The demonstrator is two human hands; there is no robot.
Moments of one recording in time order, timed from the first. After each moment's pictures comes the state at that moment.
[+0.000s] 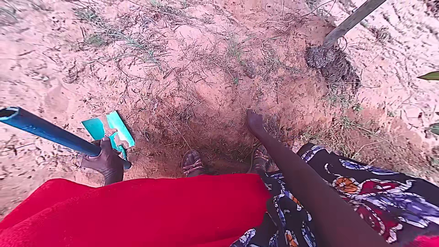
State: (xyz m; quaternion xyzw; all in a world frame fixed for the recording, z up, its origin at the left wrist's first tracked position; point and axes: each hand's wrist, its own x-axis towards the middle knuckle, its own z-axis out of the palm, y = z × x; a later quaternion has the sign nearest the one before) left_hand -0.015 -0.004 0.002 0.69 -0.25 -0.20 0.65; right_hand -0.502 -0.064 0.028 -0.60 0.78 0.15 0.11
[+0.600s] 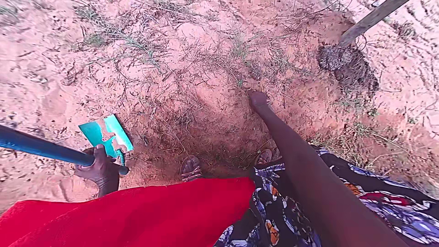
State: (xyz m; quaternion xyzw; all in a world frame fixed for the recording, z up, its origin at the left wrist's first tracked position) left_hand -0.017 -0.004 -0.002 0.69 -0.24 -0.19 0.66; right_hand -0.528 -0.176 0.050 -0.70 0.71 0.11 0.06
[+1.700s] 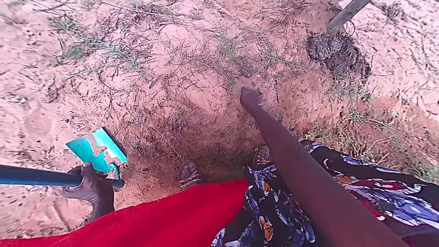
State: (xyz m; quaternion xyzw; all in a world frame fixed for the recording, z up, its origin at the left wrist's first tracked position) left_hand -0.013 -0.005 -0.004 0.69 -0.25 -0.18 0.66; right_hand -0.513 -0.186 0.048 -0.55 0.82 0.10 0.15
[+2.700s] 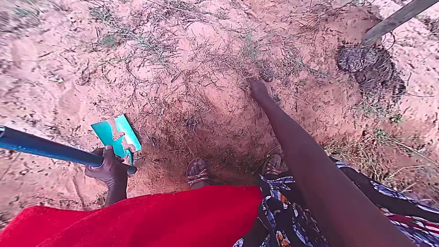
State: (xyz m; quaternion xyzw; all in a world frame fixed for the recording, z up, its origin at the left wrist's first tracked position) left_hand -0.015 -0.005 -0.006 0.68 -0.24 -0.17 0.67; right_hand -0.498 -0.237 0.052 -0.69 0.71 0.04 0.12
